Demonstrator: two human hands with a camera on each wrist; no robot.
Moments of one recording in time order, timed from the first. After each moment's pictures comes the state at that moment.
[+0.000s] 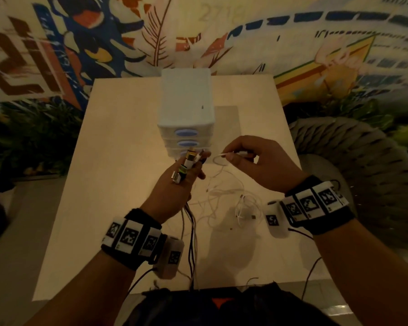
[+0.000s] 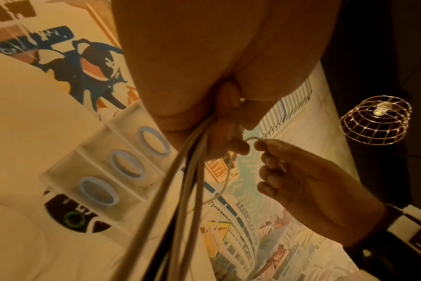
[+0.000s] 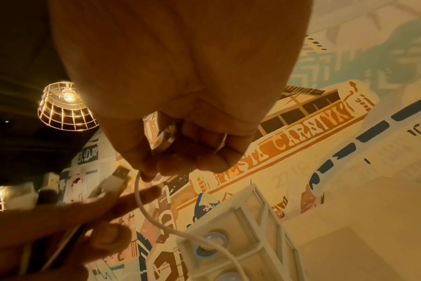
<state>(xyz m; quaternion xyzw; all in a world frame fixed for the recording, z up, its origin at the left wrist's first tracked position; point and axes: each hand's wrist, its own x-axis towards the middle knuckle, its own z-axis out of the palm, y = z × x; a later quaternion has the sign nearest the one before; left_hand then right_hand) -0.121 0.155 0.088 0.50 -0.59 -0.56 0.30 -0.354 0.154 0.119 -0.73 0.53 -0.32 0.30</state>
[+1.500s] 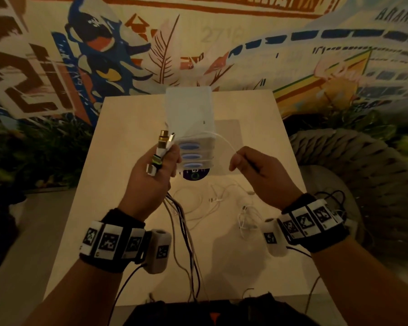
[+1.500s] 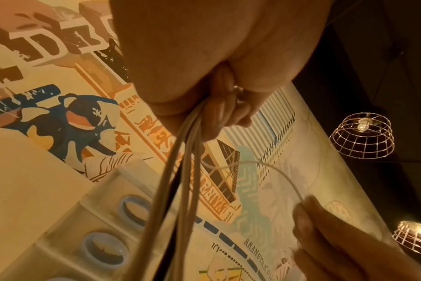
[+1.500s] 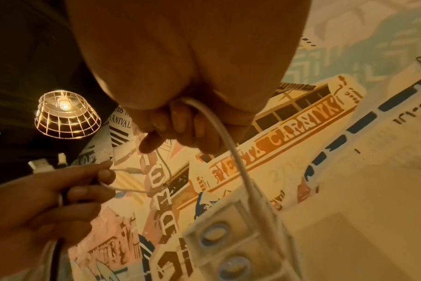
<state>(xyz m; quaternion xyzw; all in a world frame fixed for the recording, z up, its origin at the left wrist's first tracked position) -0.096 0.140 0.134 0.51 -0.59 -0.45 0.44 -0.350 0.169 0.126 -0.67 0.55 -0.37 0.34</state>
